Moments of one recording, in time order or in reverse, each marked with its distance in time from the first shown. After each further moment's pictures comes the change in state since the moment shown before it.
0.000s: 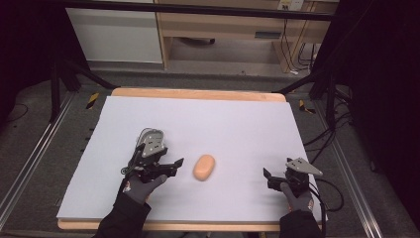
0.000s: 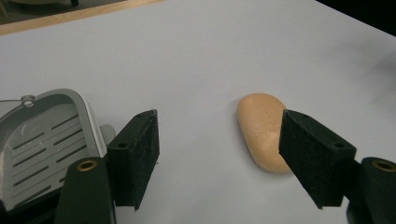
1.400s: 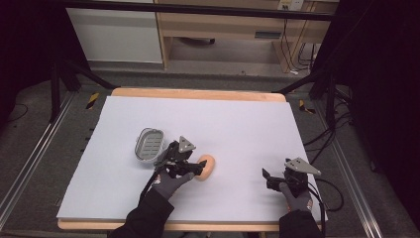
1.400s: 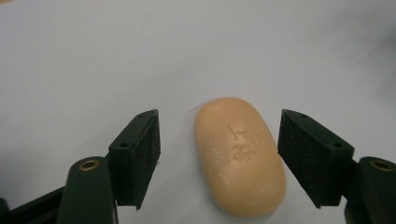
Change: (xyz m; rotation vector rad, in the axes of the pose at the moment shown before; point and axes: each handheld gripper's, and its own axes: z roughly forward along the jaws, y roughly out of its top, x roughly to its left) left arm -0.040 0.015 0.065 0.126 -0.027 0.064; right arm 0.002 0.000 0.002 0.013 0.007 0.005
